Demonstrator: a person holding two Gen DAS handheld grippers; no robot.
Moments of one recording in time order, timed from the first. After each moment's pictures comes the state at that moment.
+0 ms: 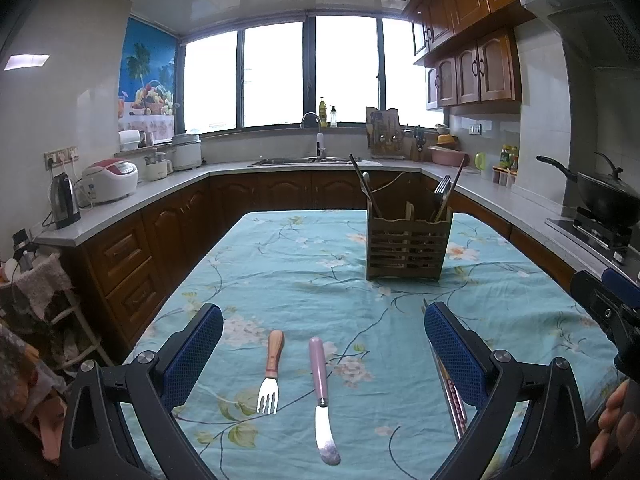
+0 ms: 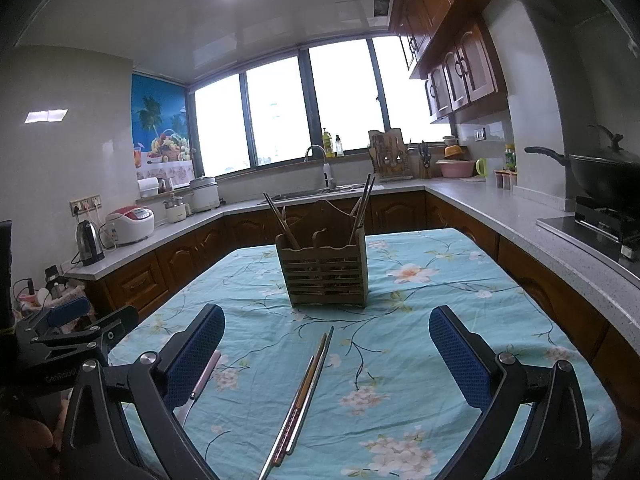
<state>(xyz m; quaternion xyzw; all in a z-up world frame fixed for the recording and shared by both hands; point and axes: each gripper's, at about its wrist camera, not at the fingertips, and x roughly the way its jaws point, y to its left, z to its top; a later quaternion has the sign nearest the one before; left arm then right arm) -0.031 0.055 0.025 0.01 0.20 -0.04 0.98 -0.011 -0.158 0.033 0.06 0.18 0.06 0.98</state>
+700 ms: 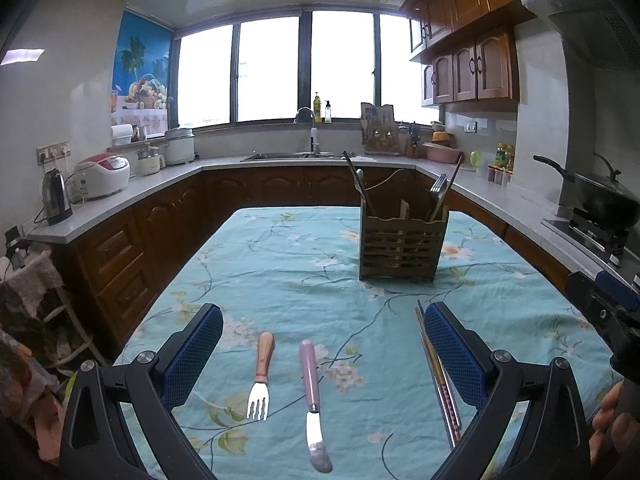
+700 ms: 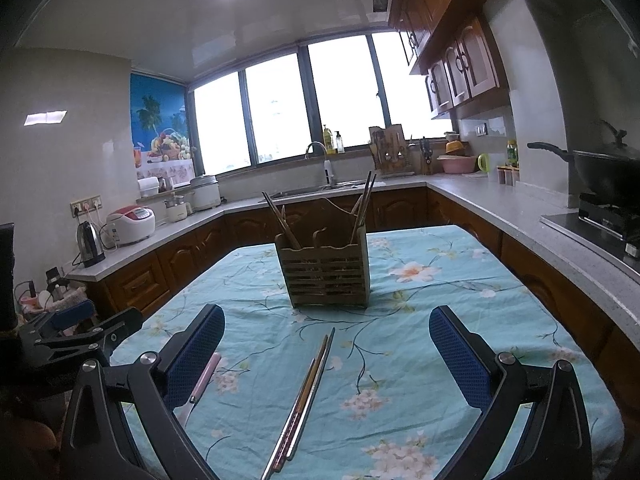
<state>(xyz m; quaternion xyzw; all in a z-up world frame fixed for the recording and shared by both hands) -0.018 0.048 0.028 0.00 0.21 -0.05 0.98 -0.004 -0.162 0.032 0.07 0.18 0.06 0.98</state>
